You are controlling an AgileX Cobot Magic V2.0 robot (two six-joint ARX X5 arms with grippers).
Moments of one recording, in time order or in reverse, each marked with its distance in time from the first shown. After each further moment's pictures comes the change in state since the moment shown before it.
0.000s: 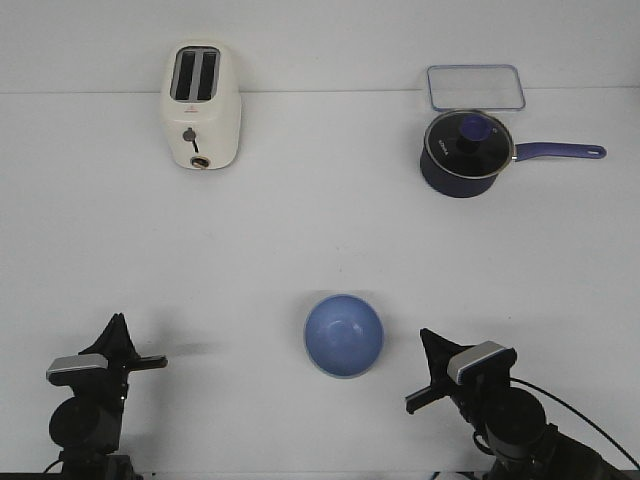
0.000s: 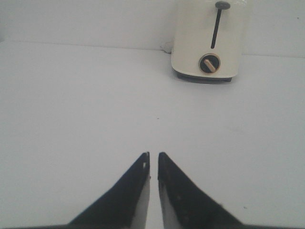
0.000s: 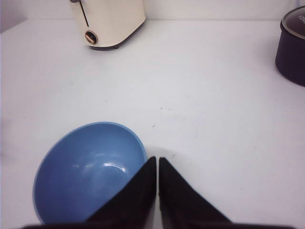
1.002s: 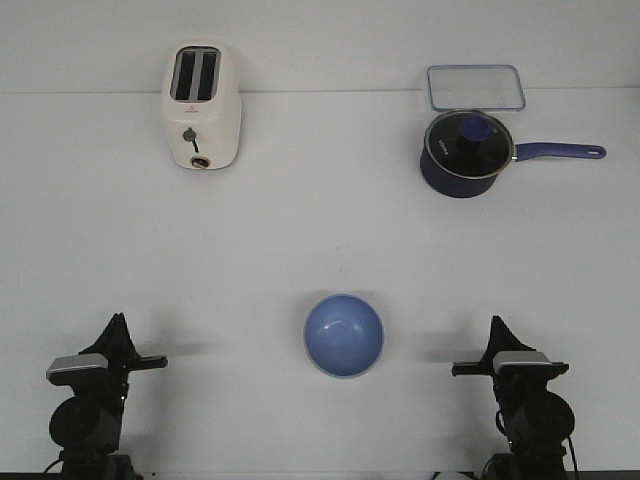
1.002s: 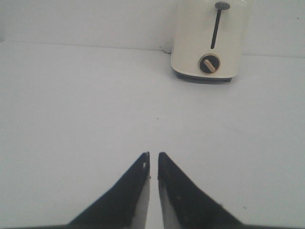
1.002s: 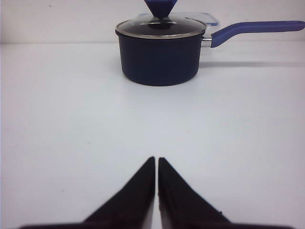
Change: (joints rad) left arm 0.000 0.000 0.000 0.000 0.000 0.000; right arm -0.946 -0.386 -0.504 0.329 -0.448 -0.307
